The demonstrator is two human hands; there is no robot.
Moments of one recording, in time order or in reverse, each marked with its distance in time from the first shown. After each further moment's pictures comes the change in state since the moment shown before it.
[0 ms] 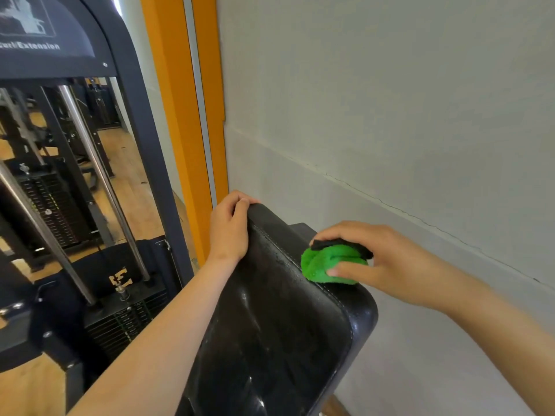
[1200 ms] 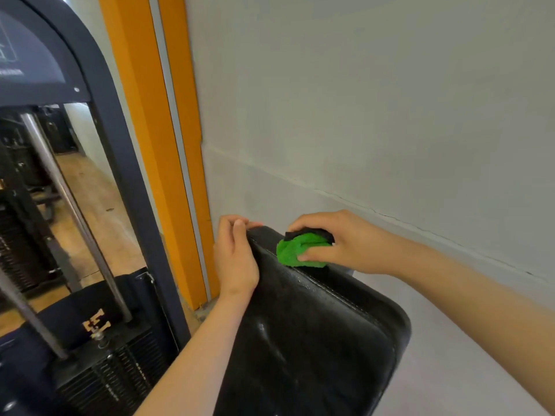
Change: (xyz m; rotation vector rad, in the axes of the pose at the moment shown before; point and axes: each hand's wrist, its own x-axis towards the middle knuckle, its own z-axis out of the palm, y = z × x) left_hand 0.002 -0.007 -0.002 -0.173 0.092 -0.009; right_hand 0.082 -0.009 0.016 -0.134 0.011 0.071
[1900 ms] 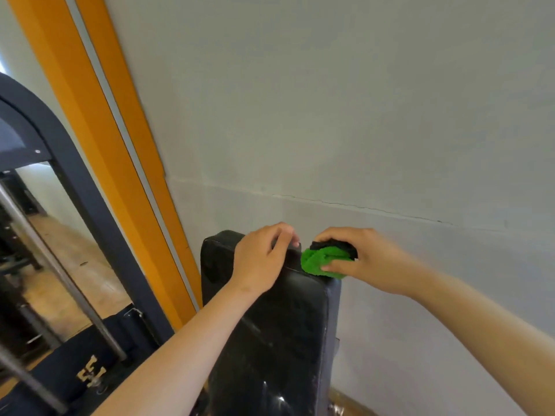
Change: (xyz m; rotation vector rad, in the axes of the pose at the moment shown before) left_hand -0.058 0.073 0.029 0.507 -0.695 0.450; right_hand -0.141 -0.020 0.003 0.065 0.312 0.255
